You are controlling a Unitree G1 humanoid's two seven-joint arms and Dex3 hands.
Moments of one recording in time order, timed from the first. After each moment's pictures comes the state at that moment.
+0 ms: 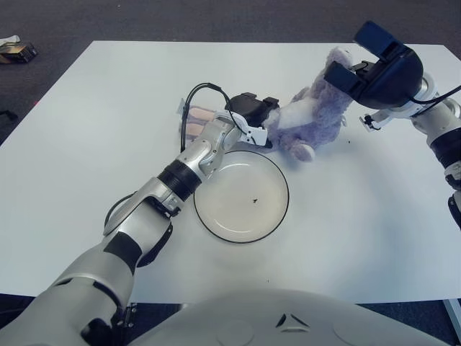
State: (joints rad) left arm -0.78 0.20 -0.62 0.48 0.85 -0.02 -0.12; right arm -0.97 -0.83 0.66 0.68 -1.50 -0.29 -1.61
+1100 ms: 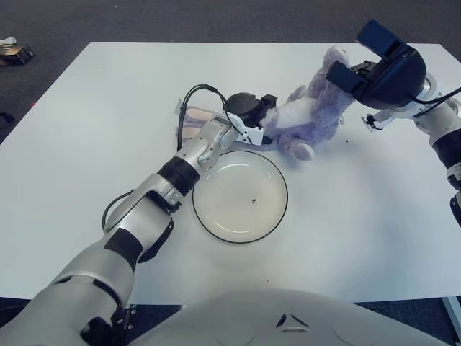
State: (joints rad) left arm -0.80 0.20 -0.61 0.61 0.81 -0.15 0.01; right arm -0.97 -0.84 0.65 0.68 -1.50 -0.30 -1.61
